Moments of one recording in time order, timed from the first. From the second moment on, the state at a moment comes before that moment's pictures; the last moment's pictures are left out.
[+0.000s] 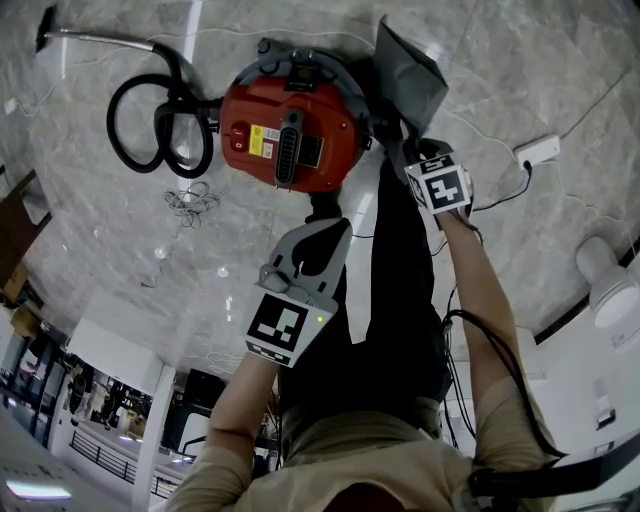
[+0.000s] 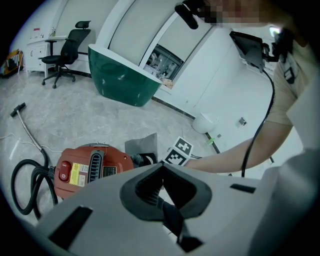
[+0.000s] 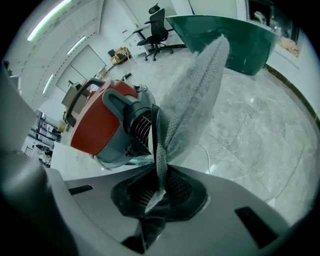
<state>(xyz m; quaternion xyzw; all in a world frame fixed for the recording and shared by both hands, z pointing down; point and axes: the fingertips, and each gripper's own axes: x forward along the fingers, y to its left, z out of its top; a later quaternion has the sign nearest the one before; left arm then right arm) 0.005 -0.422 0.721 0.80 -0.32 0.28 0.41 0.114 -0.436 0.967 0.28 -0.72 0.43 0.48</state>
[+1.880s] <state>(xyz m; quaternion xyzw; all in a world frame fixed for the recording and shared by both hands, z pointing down) 0.011 -0.419 0.731 0.80 -0.31 0.28 0.42 0.134 -0.455 0.987 0.29 -0.72 0.39 0.50</state>
